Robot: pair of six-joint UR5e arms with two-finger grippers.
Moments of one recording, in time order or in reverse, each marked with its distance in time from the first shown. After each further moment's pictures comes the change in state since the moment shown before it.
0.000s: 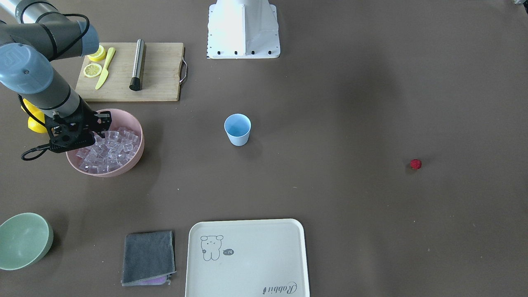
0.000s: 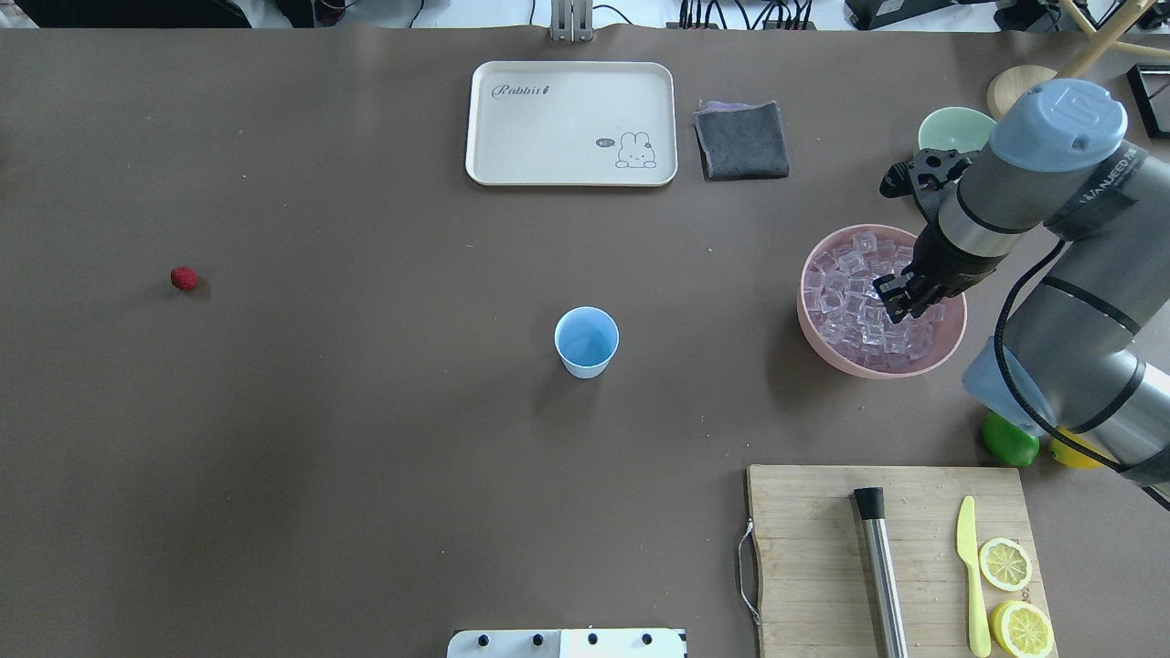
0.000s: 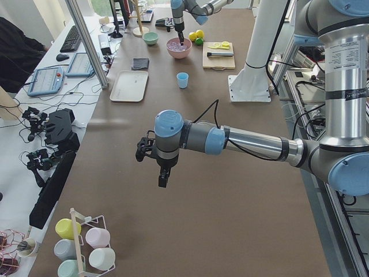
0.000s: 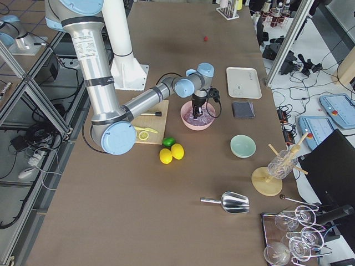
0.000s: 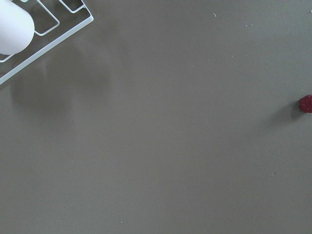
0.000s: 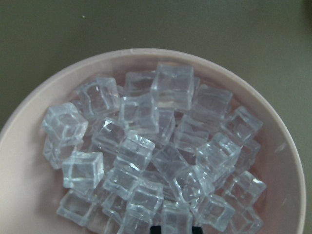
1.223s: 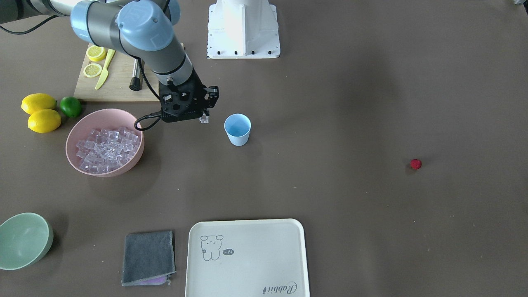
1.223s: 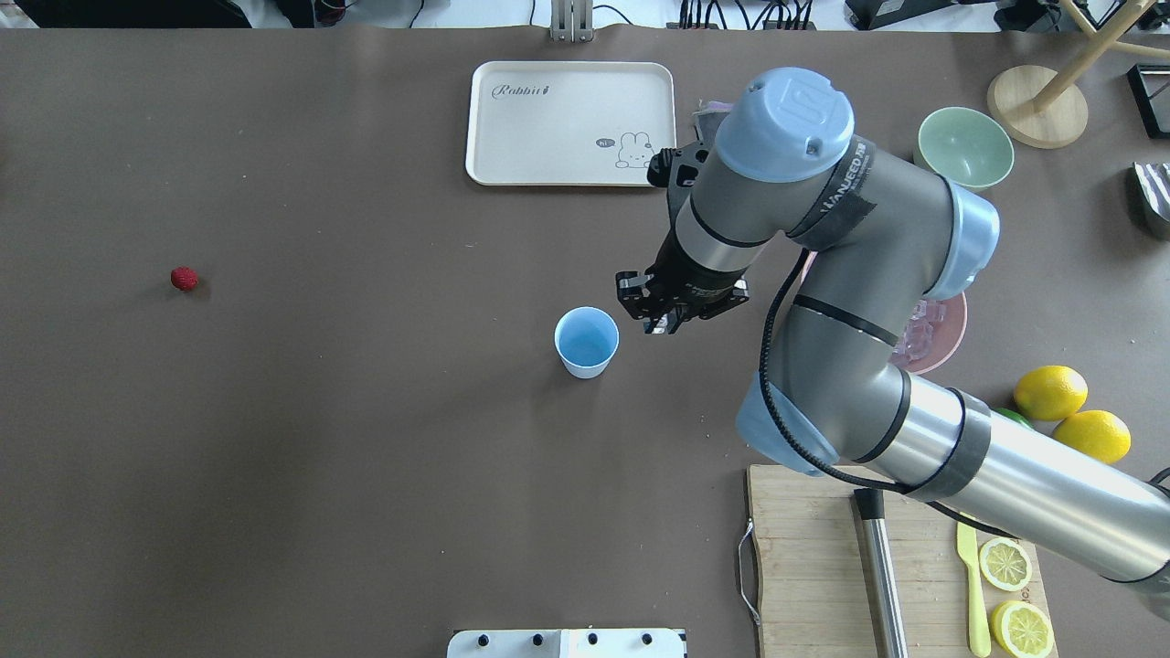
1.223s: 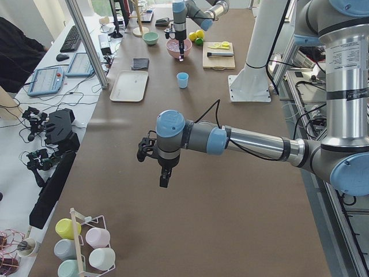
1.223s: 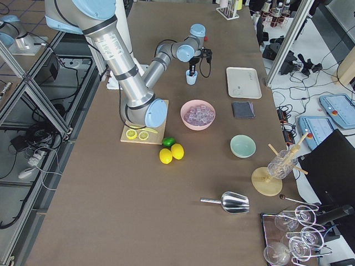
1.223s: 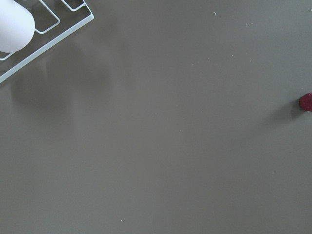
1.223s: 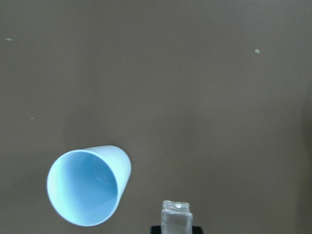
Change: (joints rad) left arm -0.001 0.004 -0.001 0.000 0.000 0.000; right arm -0.237 0.407 -0.058 -0.001 -0.033 0.556
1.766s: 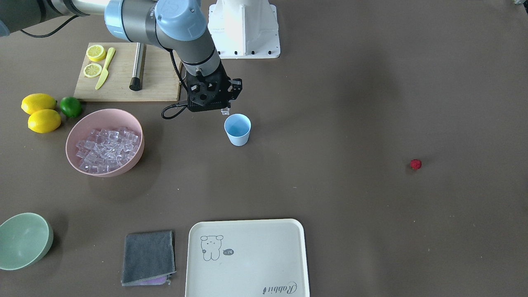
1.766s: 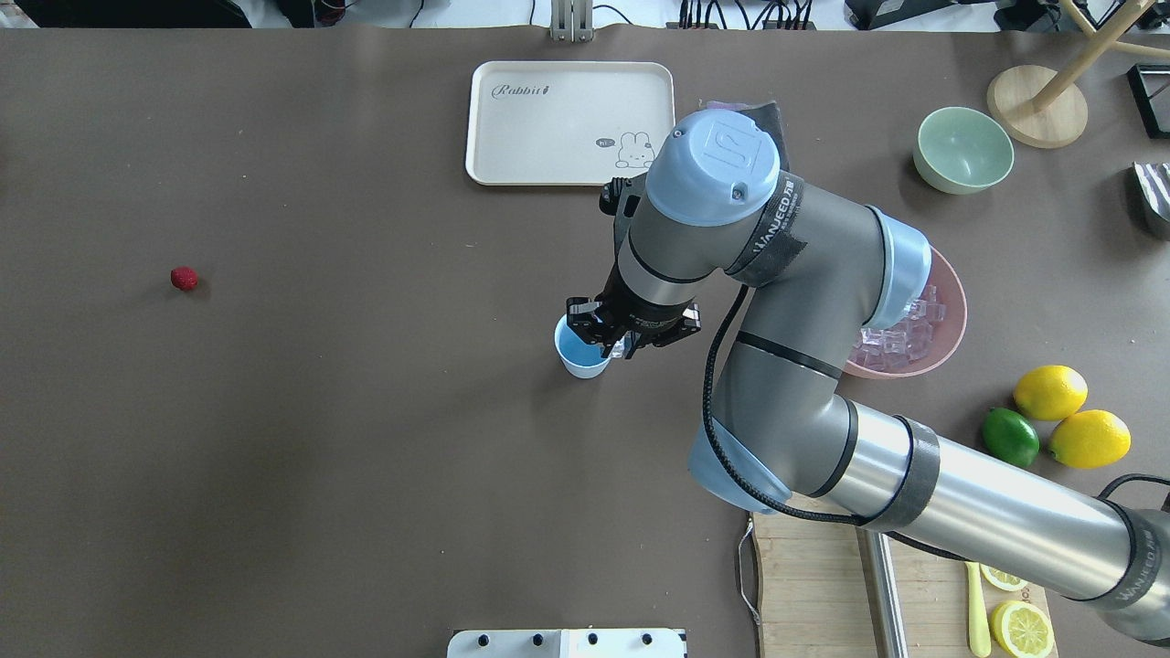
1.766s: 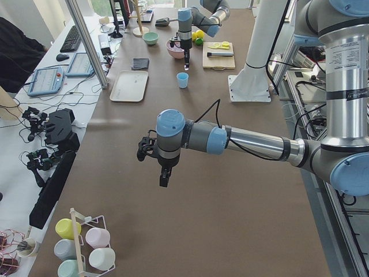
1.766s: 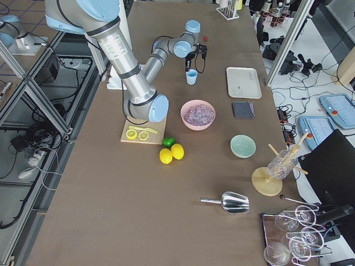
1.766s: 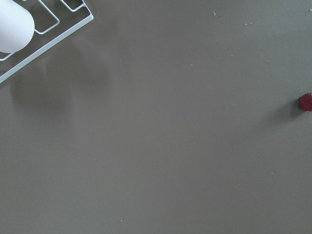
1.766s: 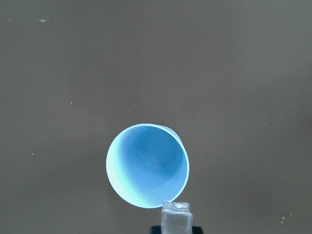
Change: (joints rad) left arm 0.000 -0.001 -0.006 0.000 0.000 0.000; right arm -0.061 0.051 -0.031 0.003 -0.051 0.088
